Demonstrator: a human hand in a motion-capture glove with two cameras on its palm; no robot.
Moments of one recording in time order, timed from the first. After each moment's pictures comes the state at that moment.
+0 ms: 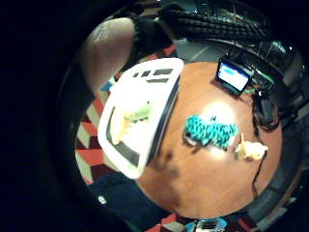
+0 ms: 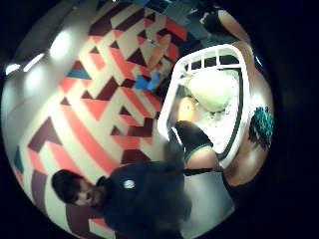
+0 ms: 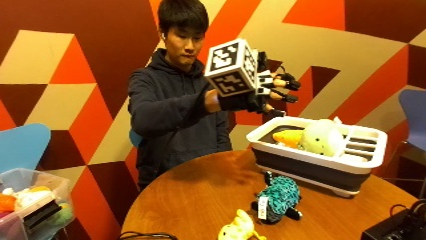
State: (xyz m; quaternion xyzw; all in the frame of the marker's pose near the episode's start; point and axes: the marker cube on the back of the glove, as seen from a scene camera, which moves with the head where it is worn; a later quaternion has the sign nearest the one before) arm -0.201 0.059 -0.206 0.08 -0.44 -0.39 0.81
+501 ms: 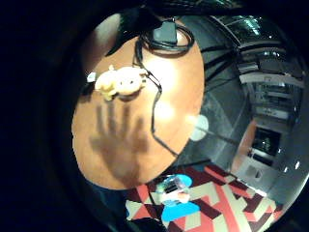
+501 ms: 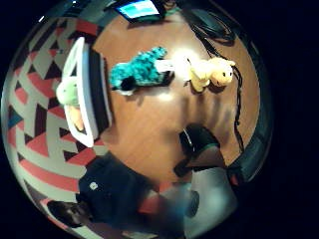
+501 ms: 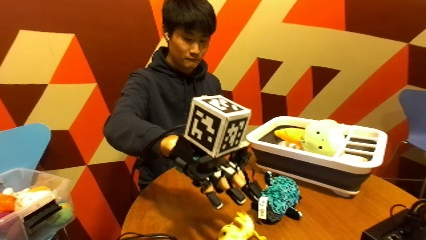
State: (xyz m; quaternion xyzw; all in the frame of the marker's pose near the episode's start) arm -0.050 -0.056 -0.082 -0.01 0.00 -0.21 0.98
